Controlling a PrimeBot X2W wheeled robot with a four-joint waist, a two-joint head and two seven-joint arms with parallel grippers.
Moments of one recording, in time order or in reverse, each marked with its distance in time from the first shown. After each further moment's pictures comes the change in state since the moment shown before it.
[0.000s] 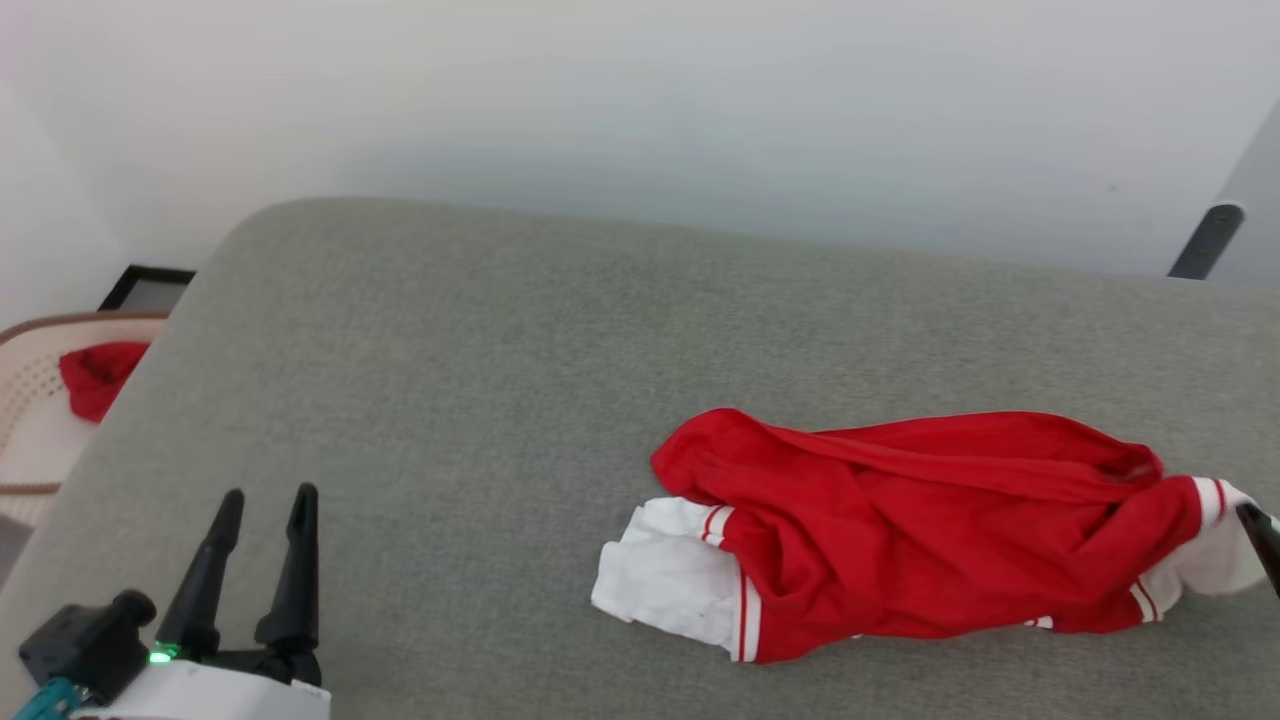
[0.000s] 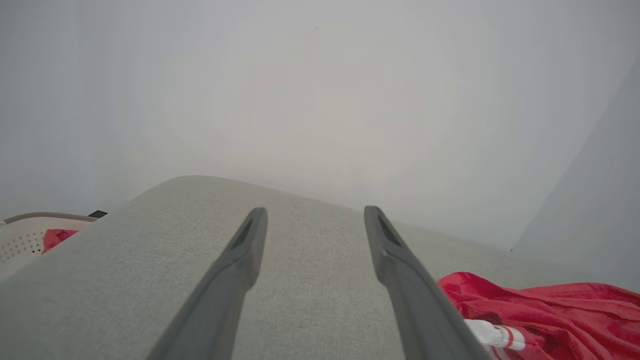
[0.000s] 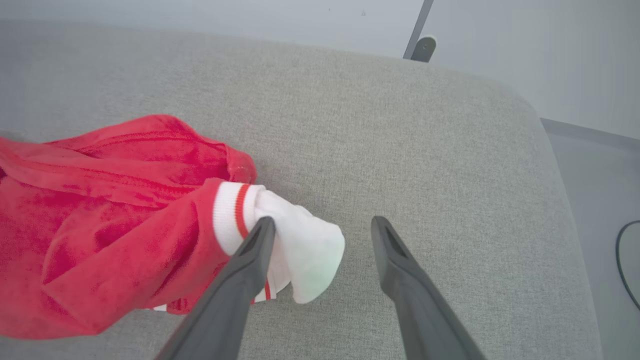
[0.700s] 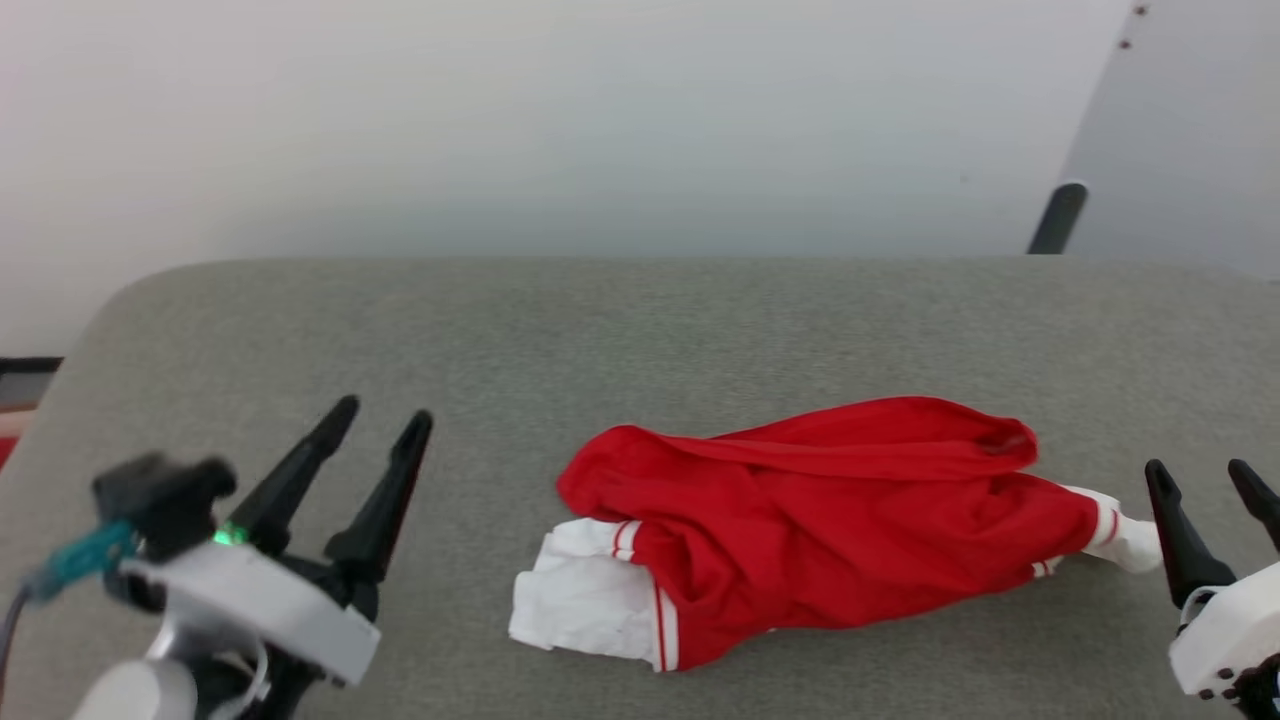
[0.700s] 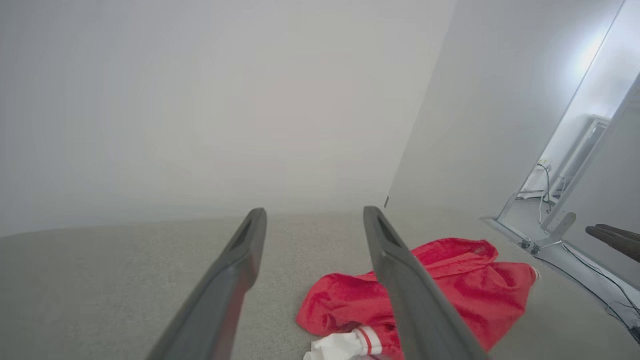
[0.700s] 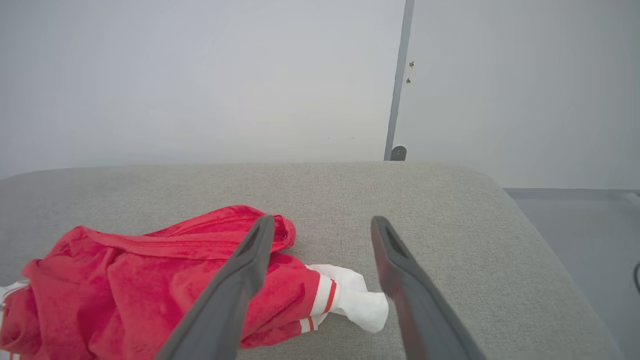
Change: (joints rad) left arm -0.131 0.126 -0.146 -0.210 -0.111 0.000 0.321; right arm 0.146 0.236 -0.011 -0.286 -0.082 0.000 -0.301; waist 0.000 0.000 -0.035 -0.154
